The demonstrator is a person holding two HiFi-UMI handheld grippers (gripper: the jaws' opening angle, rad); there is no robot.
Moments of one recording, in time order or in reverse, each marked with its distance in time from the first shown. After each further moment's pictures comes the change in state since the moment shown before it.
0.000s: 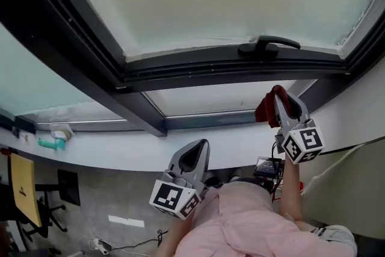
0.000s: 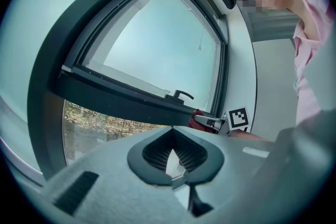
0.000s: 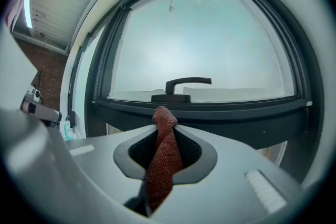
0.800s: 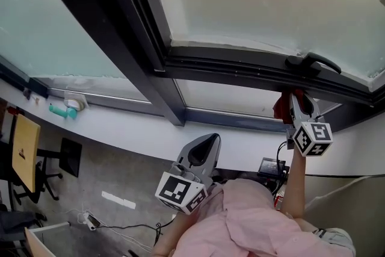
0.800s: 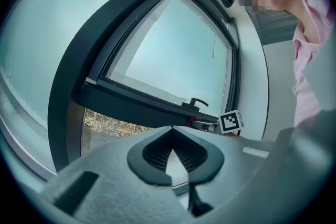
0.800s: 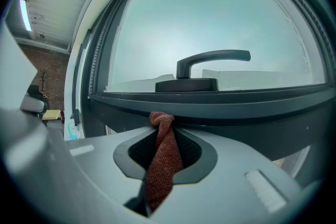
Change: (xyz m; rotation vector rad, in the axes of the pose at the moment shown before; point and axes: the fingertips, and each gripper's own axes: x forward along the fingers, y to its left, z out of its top) left arm -0.029 0.048 0.023 -0.022 -0.058 0.125; right arm 0.082 0.026 -0.010 0.004 0.072 0.061
